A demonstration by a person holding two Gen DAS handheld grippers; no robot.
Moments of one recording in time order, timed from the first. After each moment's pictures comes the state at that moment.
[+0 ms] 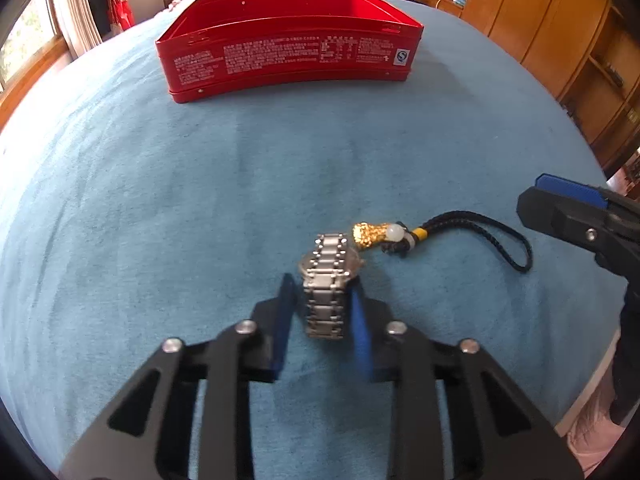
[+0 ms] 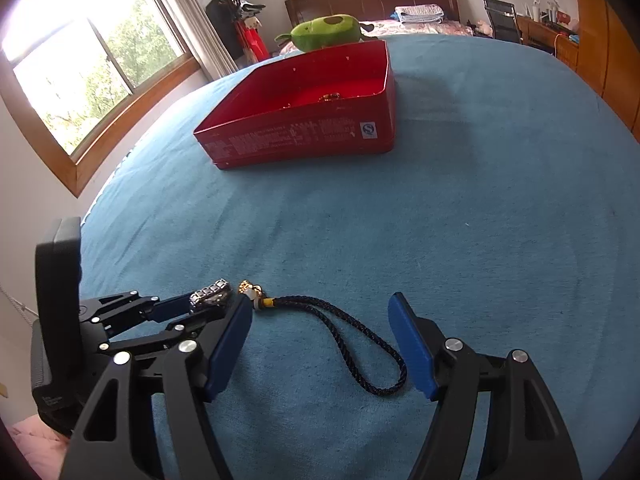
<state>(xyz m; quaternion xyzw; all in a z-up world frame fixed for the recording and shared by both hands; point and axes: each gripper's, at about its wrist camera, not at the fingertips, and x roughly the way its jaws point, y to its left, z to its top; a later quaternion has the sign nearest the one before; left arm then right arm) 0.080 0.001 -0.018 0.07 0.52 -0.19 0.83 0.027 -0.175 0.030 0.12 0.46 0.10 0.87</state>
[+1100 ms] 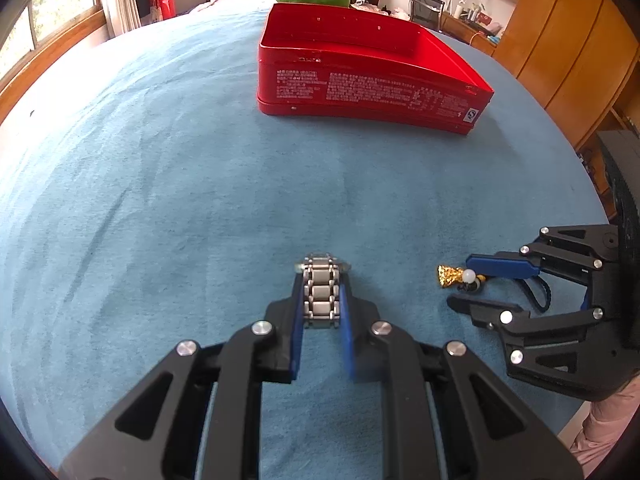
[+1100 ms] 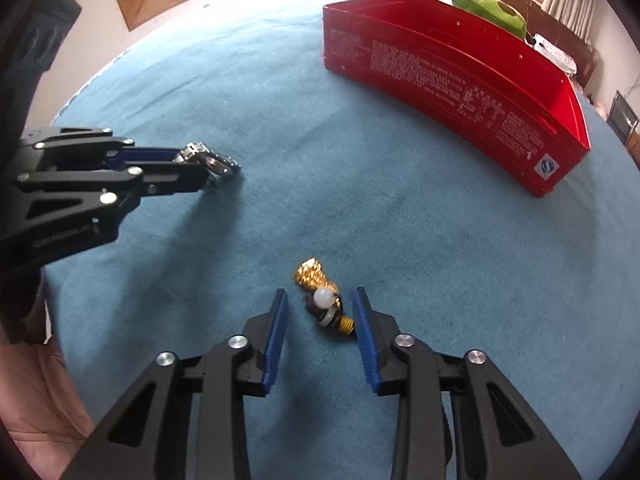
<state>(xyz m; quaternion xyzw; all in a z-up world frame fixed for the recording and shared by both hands) 0.101 0.064 -0.003 0.02 0.51 -0.14 0.85 0.068 -0.066 -0.010 -0.13 0.53 0.23 0.81</state>
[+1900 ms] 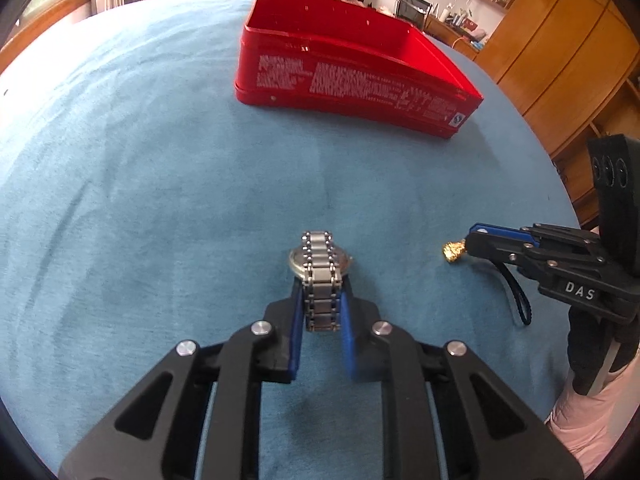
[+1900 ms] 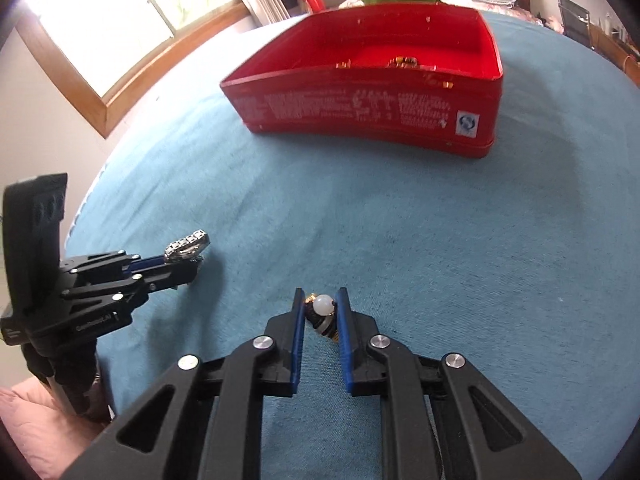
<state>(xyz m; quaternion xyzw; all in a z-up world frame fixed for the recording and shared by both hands) 0.119 0.068 -0.010 -0.03 0.52 -0.19 0.83 0.092 -0.143 0.007 0.07 0.52 0.20 0.83</state>
